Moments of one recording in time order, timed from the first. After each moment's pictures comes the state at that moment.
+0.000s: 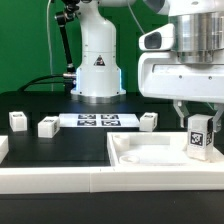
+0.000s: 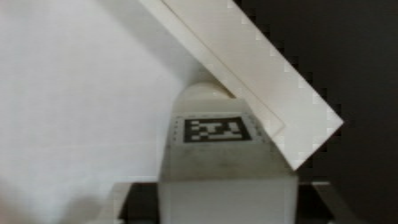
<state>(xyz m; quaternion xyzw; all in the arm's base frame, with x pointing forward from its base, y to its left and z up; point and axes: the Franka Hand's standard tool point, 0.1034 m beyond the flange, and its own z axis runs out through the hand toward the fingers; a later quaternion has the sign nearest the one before) 0.630 0.114 0.079 -0.89 0.45 0.01 0.06</state>
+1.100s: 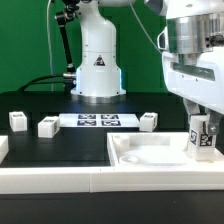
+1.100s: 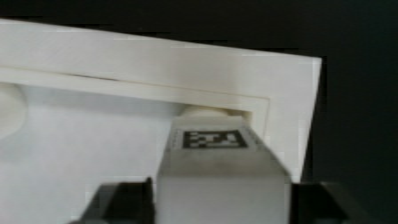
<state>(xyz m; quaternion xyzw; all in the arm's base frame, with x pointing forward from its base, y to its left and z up) 0.629 0.118 0.079 -0.75 0.65 0.04 0.06</state>
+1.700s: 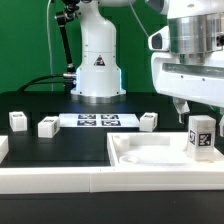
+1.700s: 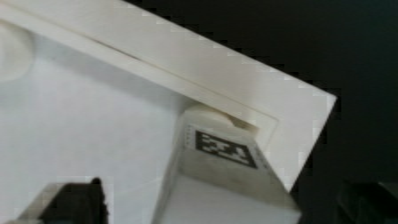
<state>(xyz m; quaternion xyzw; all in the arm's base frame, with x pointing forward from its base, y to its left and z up) 0.629 0.119 0.079 -0.85 0.51 0.03 0.06</state>
